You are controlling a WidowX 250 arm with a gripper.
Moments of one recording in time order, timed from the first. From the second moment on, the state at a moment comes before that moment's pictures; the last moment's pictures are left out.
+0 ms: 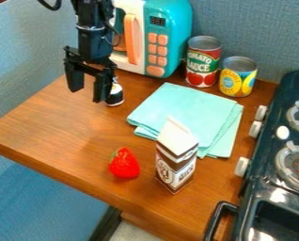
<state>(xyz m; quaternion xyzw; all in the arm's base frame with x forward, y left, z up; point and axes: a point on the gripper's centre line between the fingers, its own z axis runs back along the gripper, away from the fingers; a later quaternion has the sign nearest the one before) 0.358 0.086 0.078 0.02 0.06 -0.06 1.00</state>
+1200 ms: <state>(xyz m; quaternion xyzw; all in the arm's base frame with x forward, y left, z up) 0.401 0.088 0.053 0.01 0.03 -0.04 1.00</state>
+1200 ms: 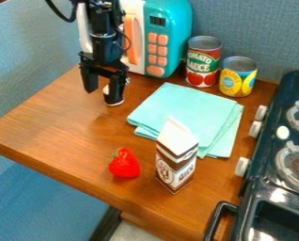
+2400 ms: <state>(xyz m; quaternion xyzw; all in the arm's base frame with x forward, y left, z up) 0.422 0.081 0.028 0.00 0.05 -0.01 1.00</state>
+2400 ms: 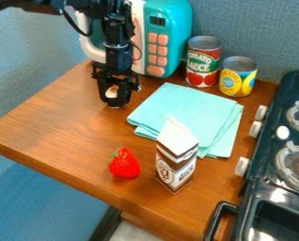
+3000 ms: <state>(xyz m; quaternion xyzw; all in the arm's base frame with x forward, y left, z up) 0.326 0.087 0.061 -0.05 0.02 -0.05 1.00</state>
